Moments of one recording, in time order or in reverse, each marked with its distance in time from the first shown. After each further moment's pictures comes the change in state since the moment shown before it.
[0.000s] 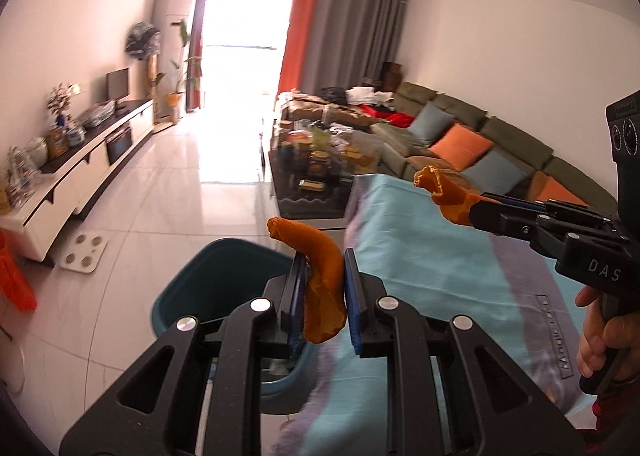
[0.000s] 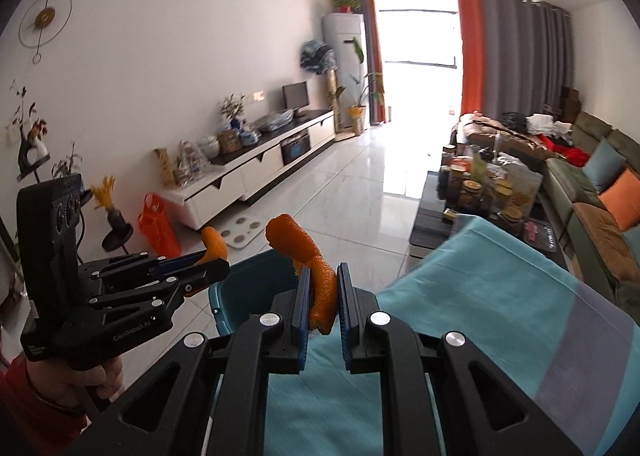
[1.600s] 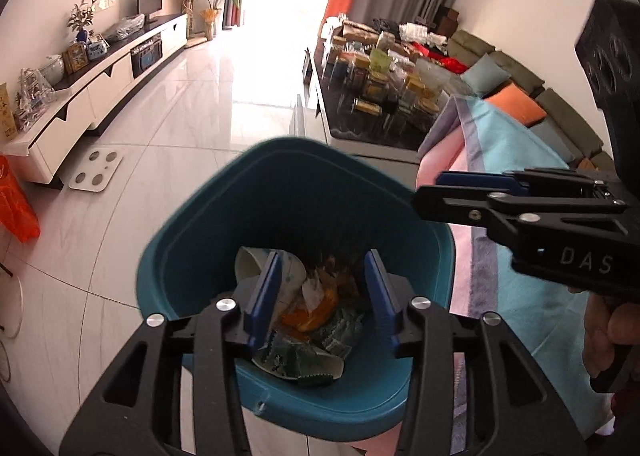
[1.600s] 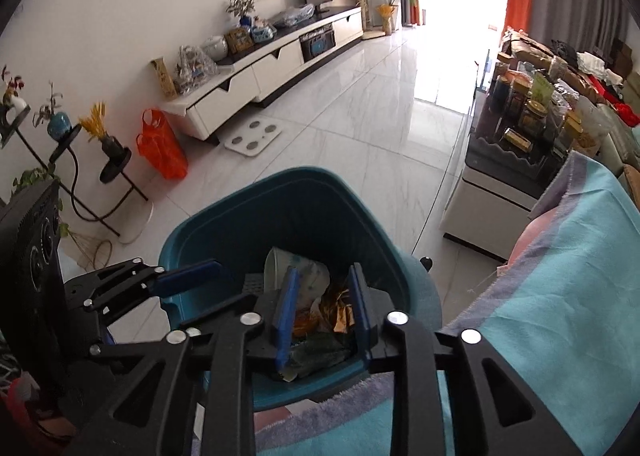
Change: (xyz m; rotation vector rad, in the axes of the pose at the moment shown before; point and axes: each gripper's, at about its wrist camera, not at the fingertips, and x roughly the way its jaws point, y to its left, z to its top) left arm 0.192 0.079 -0.043 -0.146 0.270 0.097; right arm 0.183 0.031 -0.007 0.003 0.380 0.082
